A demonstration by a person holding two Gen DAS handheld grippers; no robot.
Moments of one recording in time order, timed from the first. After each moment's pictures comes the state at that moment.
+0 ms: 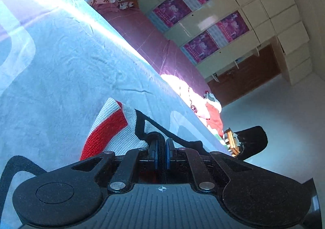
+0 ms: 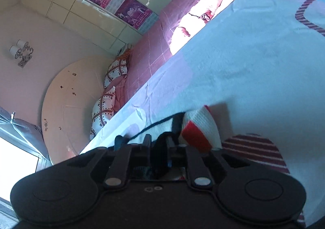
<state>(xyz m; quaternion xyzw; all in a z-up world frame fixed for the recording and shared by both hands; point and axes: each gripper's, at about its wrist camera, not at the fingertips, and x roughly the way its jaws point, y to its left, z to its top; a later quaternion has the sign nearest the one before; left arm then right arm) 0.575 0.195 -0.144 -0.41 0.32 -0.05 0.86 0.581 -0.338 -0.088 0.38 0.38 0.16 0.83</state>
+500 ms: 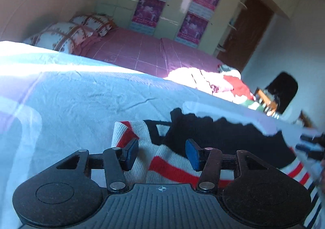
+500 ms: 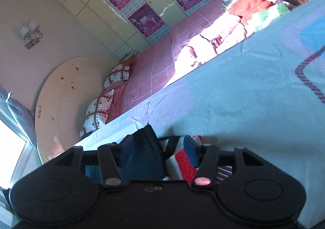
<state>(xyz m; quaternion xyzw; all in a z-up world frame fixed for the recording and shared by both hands) 0.573 0.165 -0.109 -0.13 0.34 -0.05 0.93 0.571 -0.345 -0.054 0.28 0.34 0.18 0.88</state>
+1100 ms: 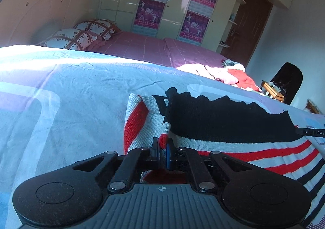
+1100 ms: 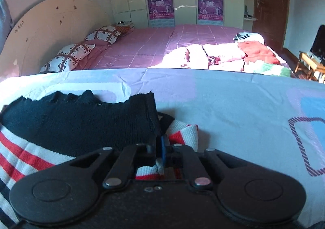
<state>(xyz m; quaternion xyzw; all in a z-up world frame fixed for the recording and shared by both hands) 0.529 0.167 -0.120 -0.12 0.33 -0.03 0.94 0.562 -0.270 -0.052 0.02 0.37 0.13 0.92</state>
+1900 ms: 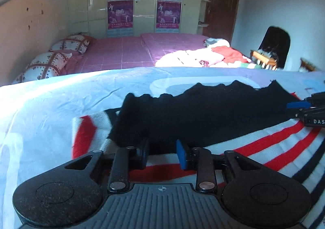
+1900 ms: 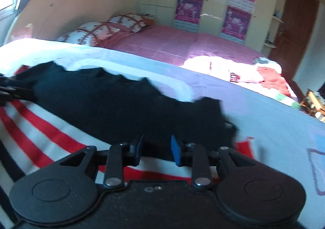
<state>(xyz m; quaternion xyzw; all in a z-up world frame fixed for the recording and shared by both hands) 0.552 0.112 -0.110 -0.02 0.34 -0.08 0.94 0.538 -0.181 -0.055 -0.12 0.35 0.14 0.92</state>
